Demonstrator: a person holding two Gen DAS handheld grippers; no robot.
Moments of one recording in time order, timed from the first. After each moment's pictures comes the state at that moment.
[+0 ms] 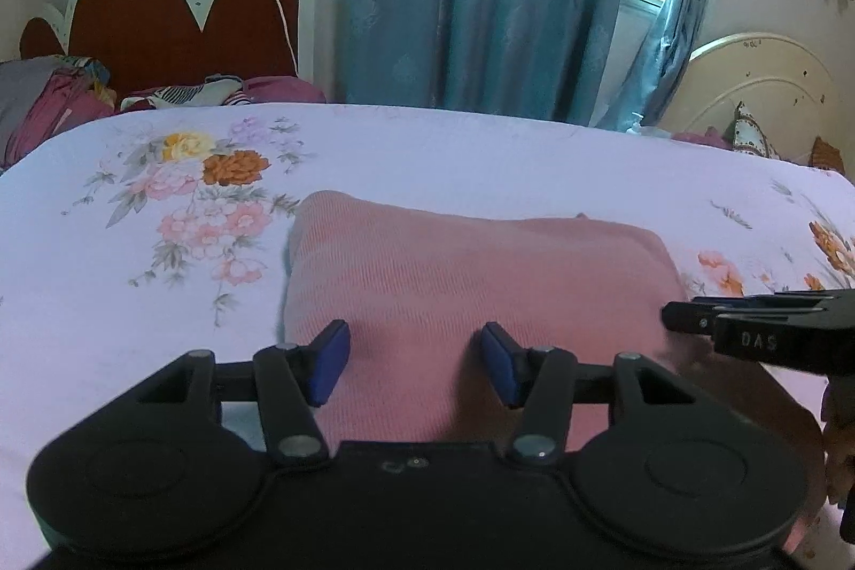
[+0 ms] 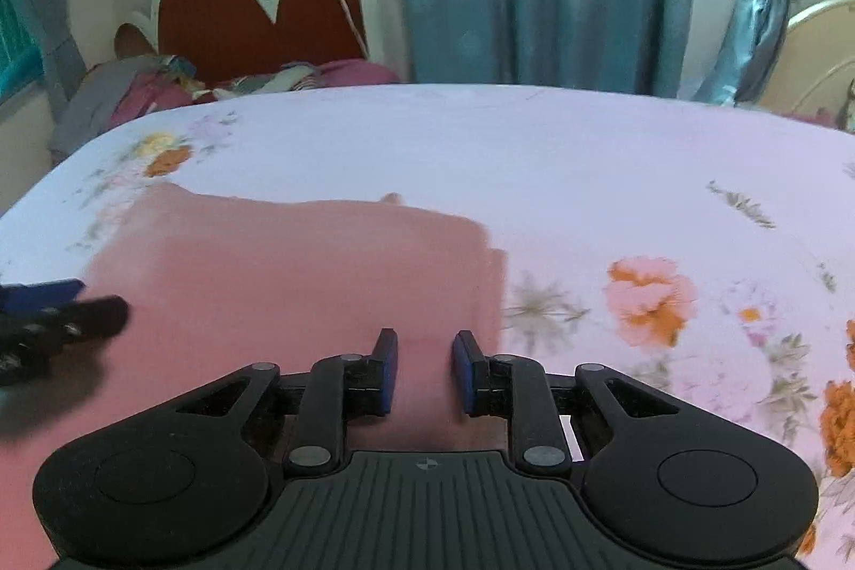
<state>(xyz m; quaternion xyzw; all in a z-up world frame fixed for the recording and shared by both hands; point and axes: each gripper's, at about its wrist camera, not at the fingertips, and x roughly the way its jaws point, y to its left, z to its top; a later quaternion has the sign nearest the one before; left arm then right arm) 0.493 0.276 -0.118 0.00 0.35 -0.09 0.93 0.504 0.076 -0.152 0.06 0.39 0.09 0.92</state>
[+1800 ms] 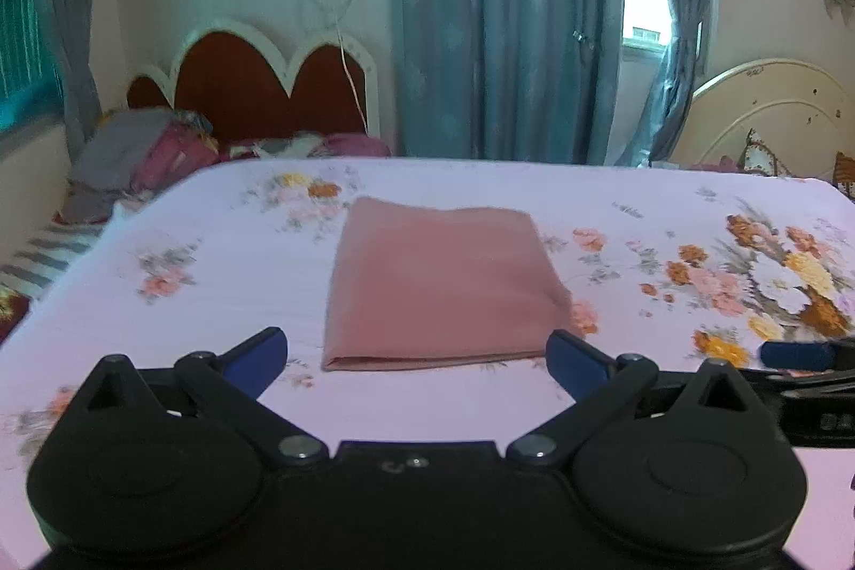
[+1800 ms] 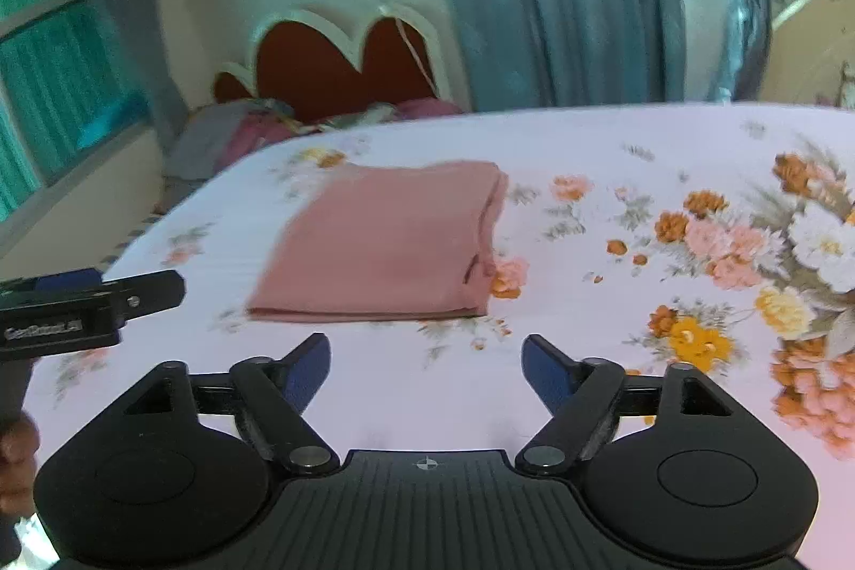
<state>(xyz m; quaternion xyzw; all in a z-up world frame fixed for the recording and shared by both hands) 0.181 0.204 0.014 0.03 0.29 0.01 0.96 0.184 0.006 -0.032 0.10 0.32 0.19 0.92</state>
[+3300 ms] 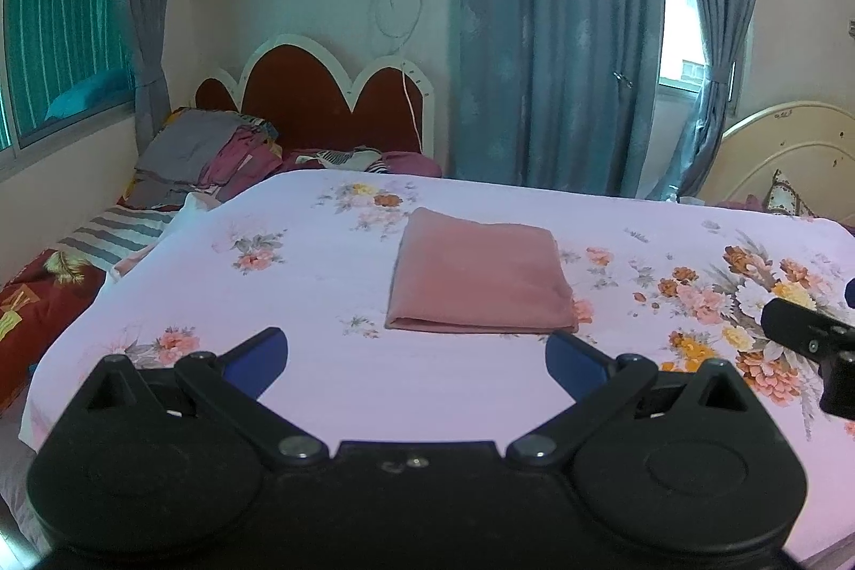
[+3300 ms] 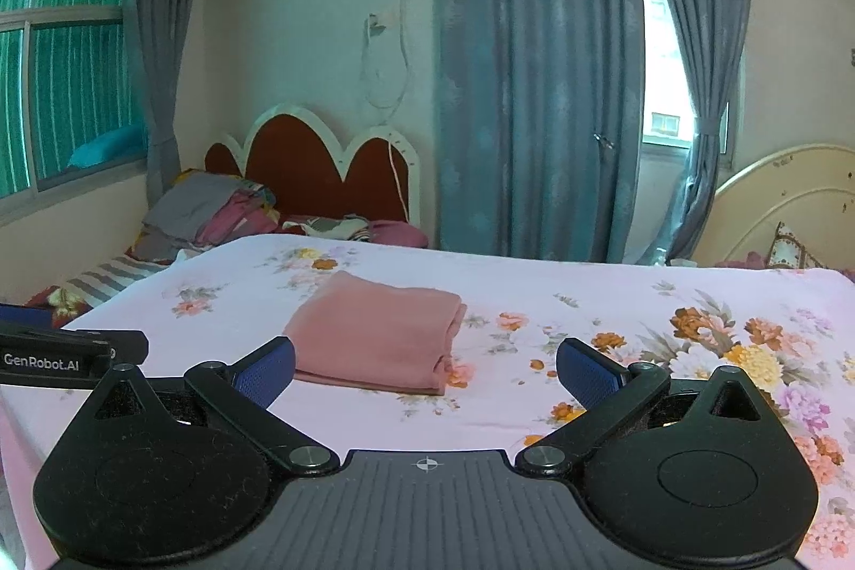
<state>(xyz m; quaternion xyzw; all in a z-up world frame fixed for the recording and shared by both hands) 0.069 0.211 0.064 0.00 0.27 0.07 0.96 0.056 0.004 0.039 0.02 0.19 0.13 0.97</state>
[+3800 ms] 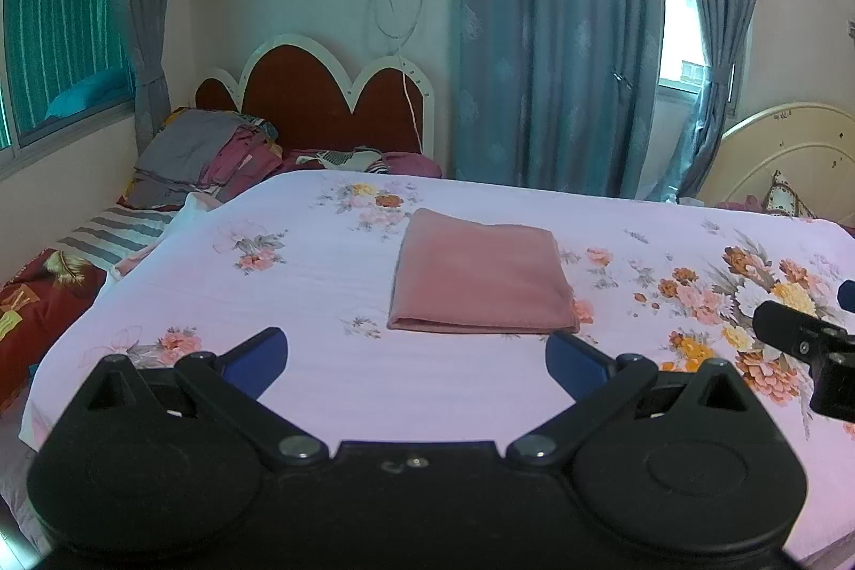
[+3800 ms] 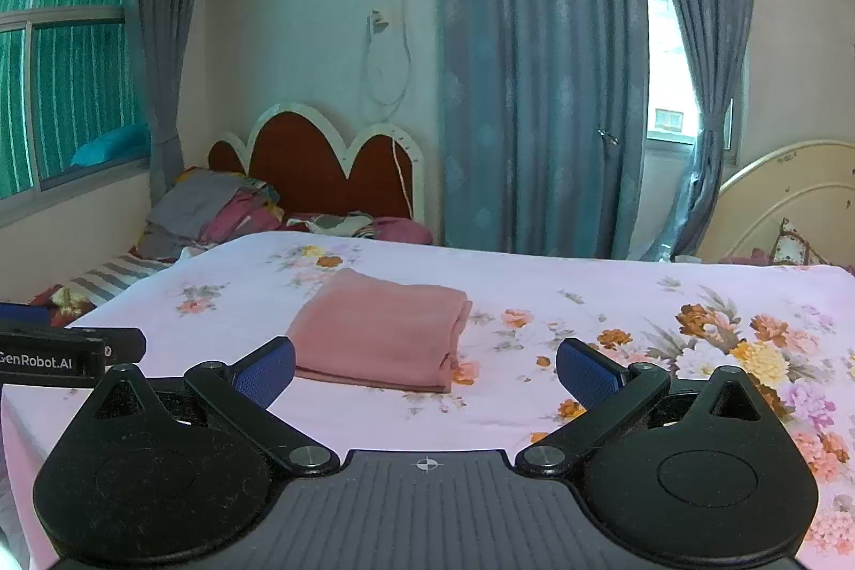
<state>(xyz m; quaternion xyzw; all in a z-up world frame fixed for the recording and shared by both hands) 0.066 0.214 0.066 0.00 0.27 0.06 0.96 0.056 0.005 0.040 0.02 0.19 0.14 0.97</state>
